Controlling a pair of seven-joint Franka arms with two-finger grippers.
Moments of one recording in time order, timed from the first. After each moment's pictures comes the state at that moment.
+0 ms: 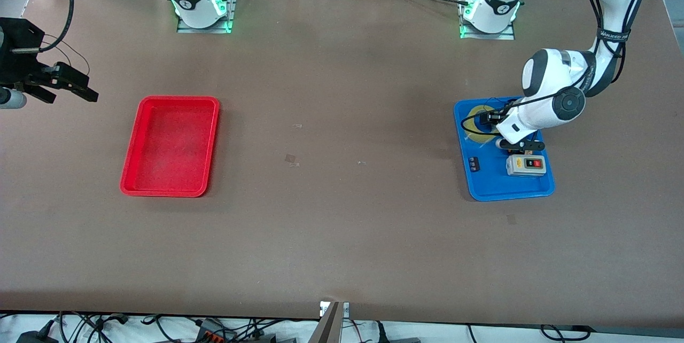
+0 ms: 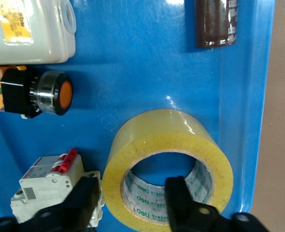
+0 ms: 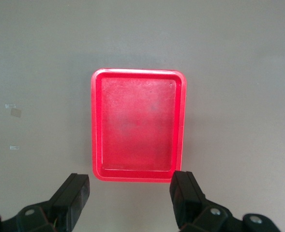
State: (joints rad) left arm 0.06 0.26 -0.14 -2.31 -0.02 2.28 -0.04; right arm -0.01 0.00 -0.02 -1.66 -0.01 1.64 -0.04
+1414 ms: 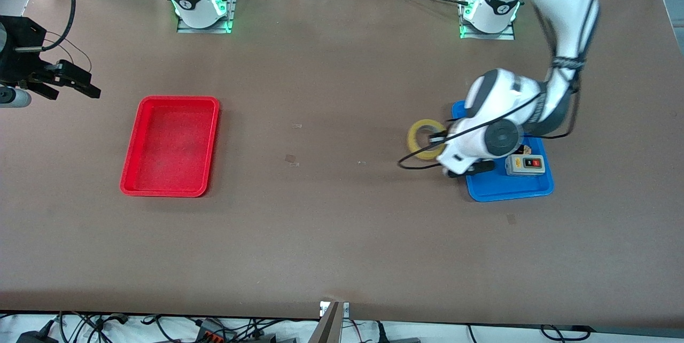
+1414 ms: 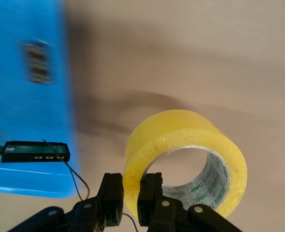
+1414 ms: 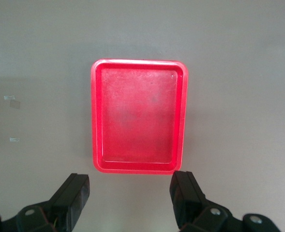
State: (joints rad) left arm -0.27 0.55 -0.17 -1.66 -0.14 1.87 -0.64; right arm -0.01 0.00 -0.02 -1.66 -0.01 1.60 -0.04
